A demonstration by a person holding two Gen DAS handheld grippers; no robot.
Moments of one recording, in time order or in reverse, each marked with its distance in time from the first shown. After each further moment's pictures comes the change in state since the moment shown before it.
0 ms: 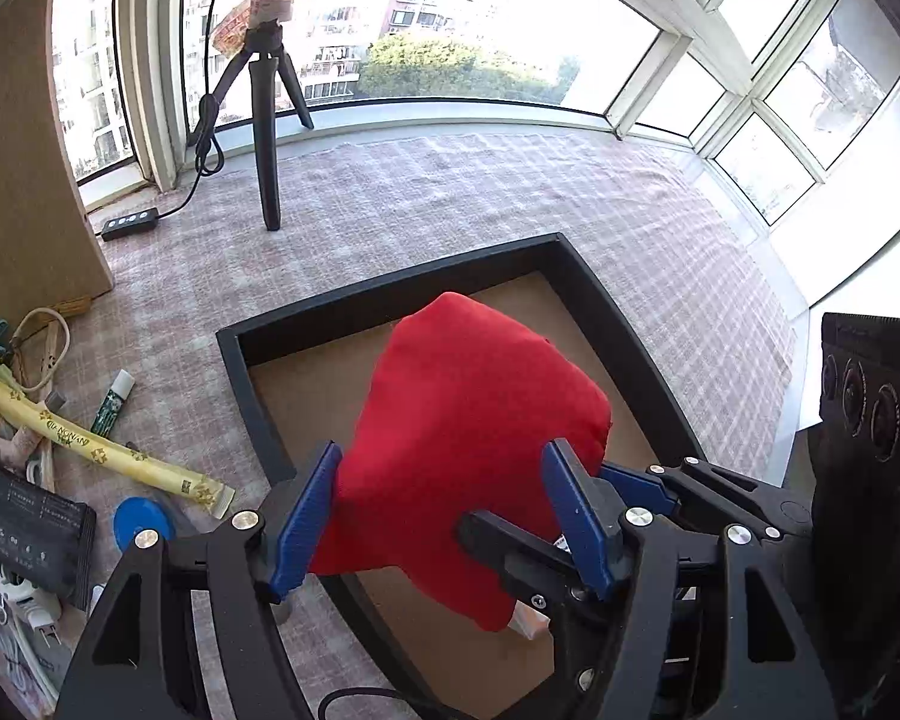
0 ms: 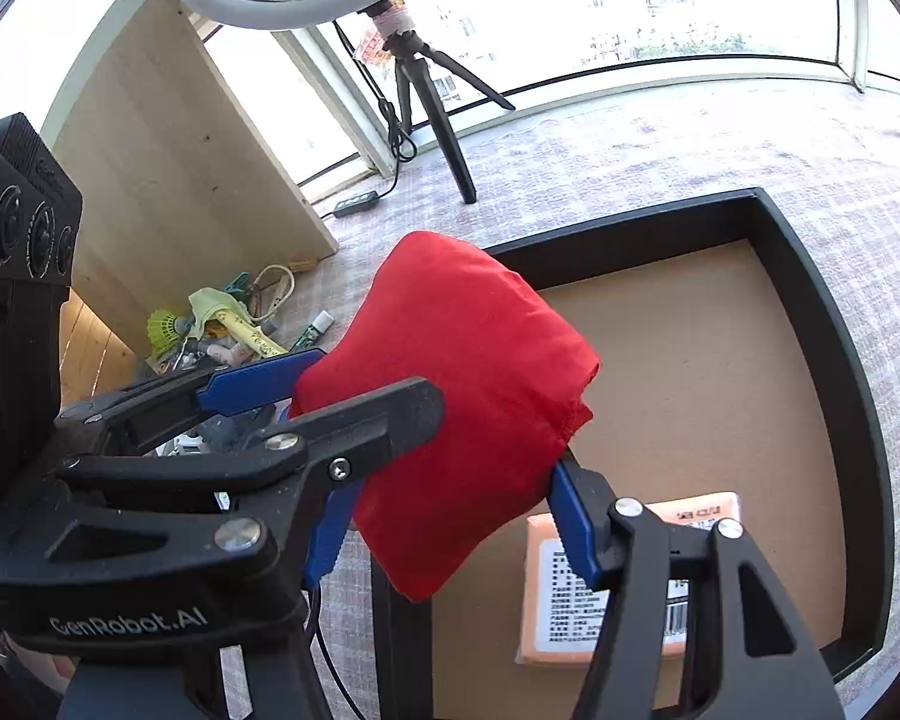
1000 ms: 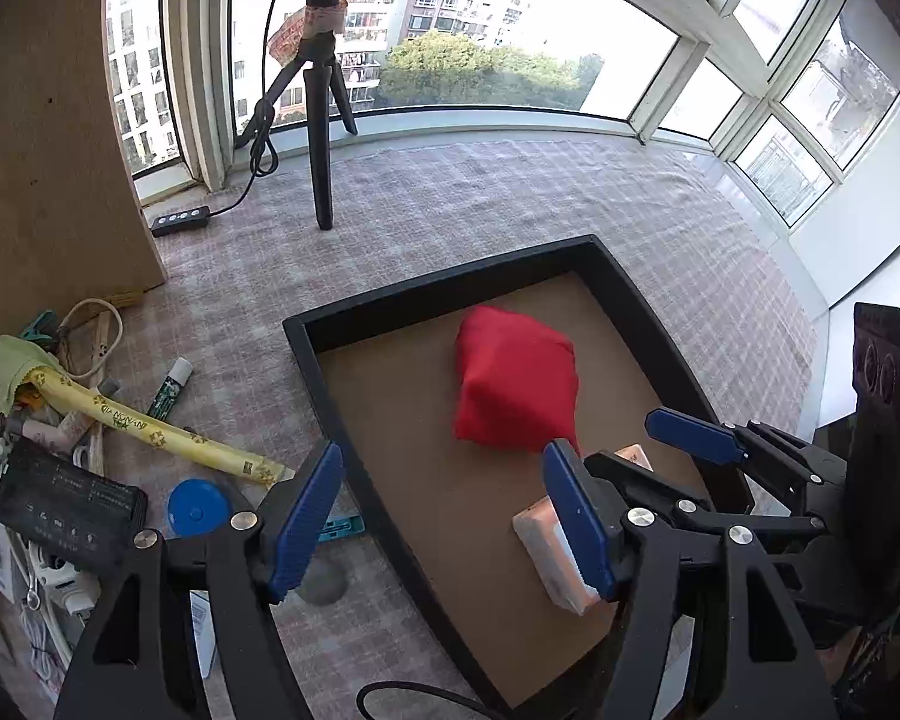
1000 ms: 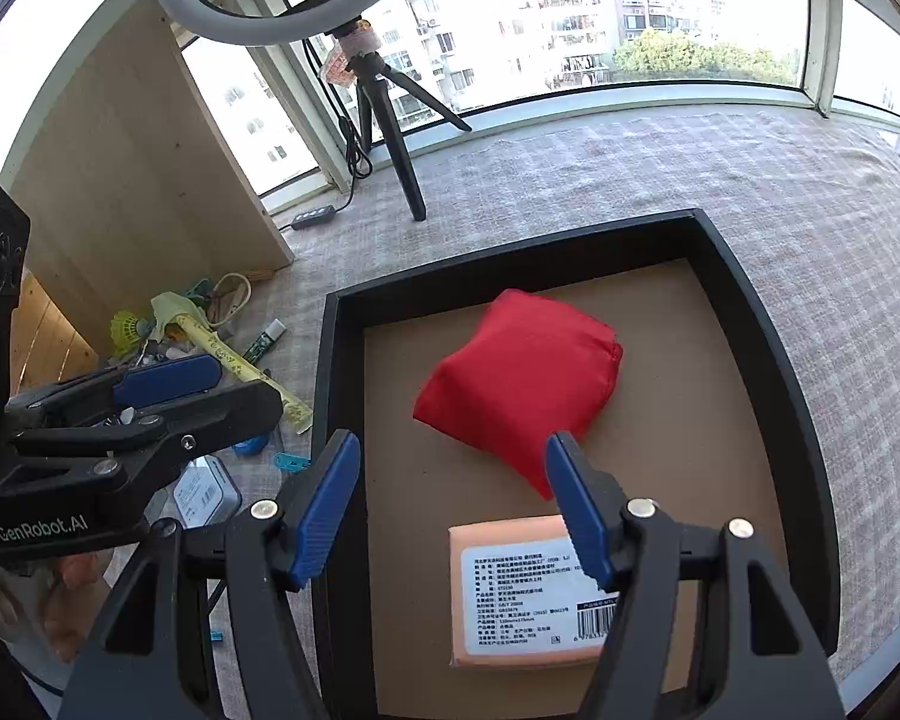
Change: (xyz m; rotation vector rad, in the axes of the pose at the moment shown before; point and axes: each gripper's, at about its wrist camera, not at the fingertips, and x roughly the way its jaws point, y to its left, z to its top) left arm -0.037 0.045 -0.028 -0.041 -0.026 0.092; right arm -0.009 0.004 -0.007 -0.060 -0.038 -0.082
